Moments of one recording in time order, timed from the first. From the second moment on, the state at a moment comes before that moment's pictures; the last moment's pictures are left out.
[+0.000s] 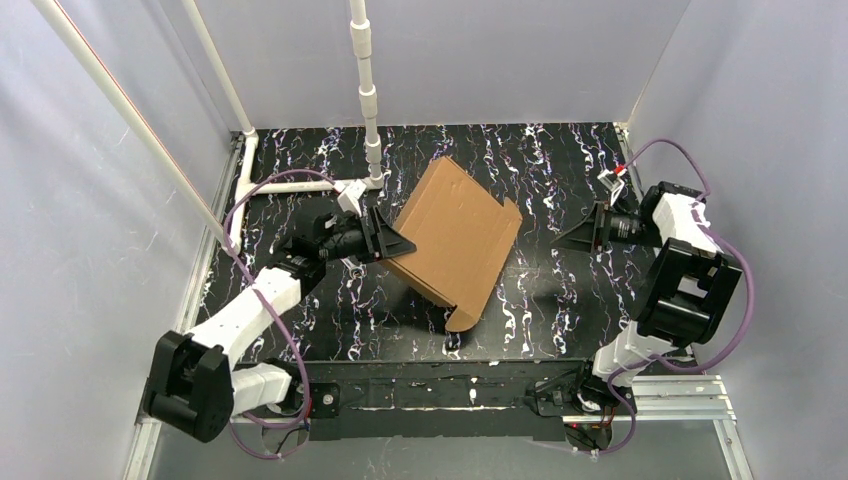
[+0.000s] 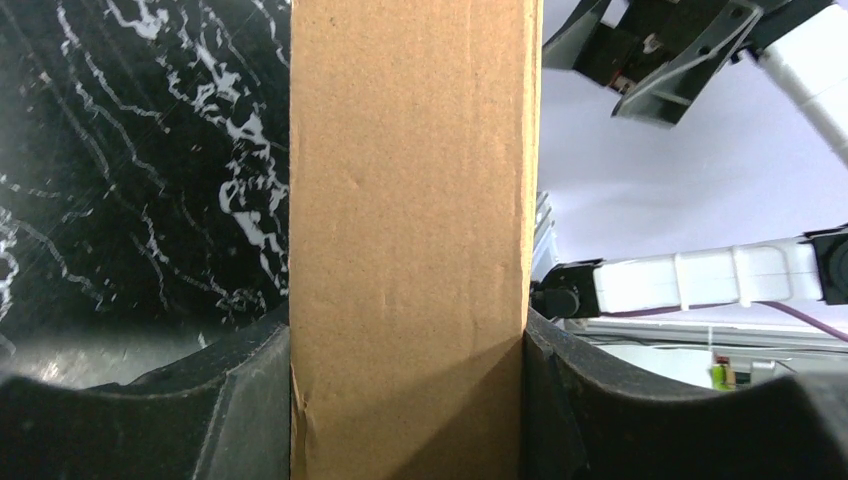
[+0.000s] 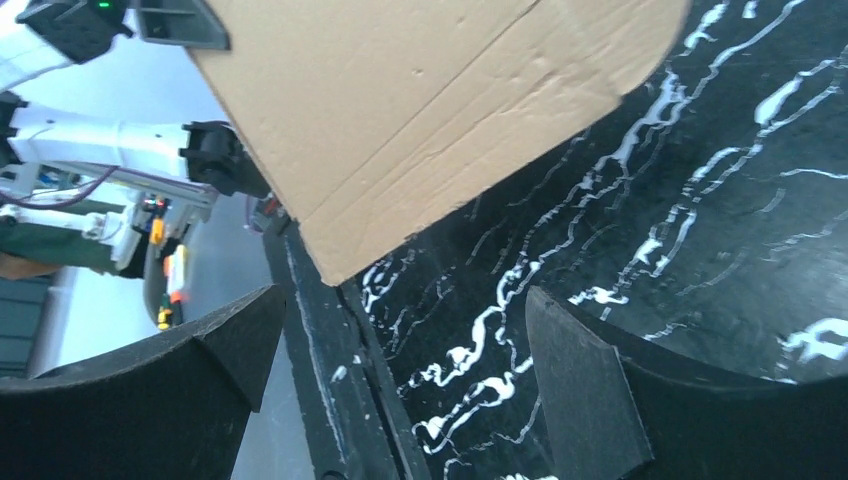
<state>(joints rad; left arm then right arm) -0.40 1.21 0.71 0.10 0.67 -0.78 -0.35 1.66 1.19 -1.44 -1.37 -1.08</state>
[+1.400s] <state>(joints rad) -0.95 1.58 1.72 -0.90 -0.42 -0.05 -0.26 1.19 0.70 -0.16 -0.98 0.17</state>
